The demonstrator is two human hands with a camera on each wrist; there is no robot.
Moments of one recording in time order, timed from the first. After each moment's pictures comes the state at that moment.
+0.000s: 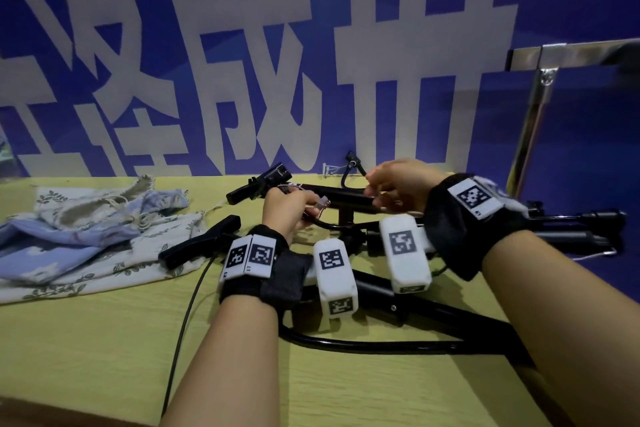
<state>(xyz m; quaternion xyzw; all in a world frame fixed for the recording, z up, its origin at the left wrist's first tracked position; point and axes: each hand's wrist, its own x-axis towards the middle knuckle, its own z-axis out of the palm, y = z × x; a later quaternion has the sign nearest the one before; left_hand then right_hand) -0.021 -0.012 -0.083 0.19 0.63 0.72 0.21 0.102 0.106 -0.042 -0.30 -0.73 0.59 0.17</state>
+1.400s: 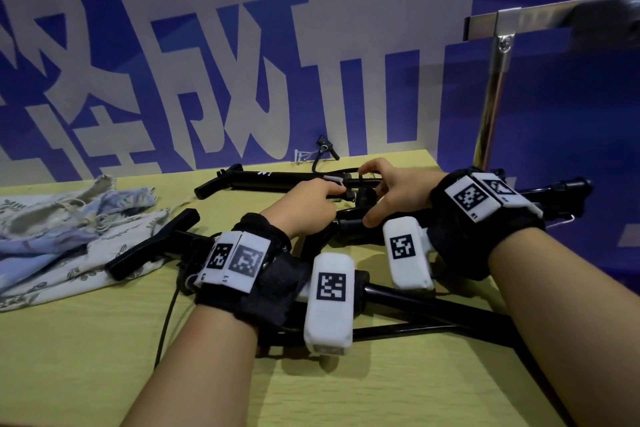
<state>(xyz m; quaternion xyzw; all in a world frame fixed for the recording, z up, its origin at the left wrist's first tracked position) 0.037 0.005 -0.072 0.53 0.82 0.20 0.08 0.148 0.124 -0.063 -0.29 -0.91 0.28 0.01</state>
